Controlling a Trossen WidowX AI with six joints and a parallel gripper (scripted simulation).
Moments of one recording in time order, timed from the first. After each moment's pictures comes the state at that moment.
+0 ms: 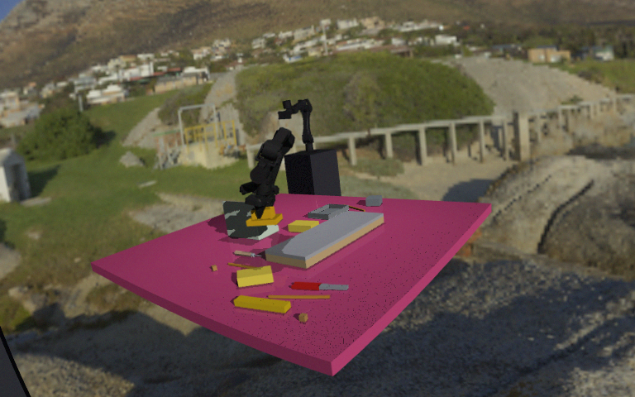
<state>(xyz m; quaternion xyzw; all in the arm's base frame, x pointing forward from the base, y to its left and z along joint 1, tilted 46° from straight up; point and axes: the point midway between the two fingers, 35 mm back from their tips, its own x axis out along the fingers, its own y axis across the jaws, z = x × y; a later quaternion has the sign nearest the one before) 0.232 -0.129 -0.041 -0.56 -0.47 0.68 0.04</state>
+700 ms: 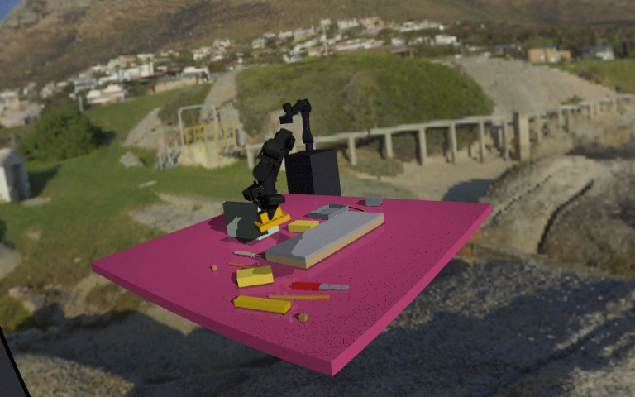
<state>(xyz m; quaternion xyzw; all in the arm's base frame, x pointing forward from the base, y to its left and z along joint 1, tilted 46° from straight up) 0.283 -0.133 -0.052 -0.59 -0.66 0.43 -0.18</state>
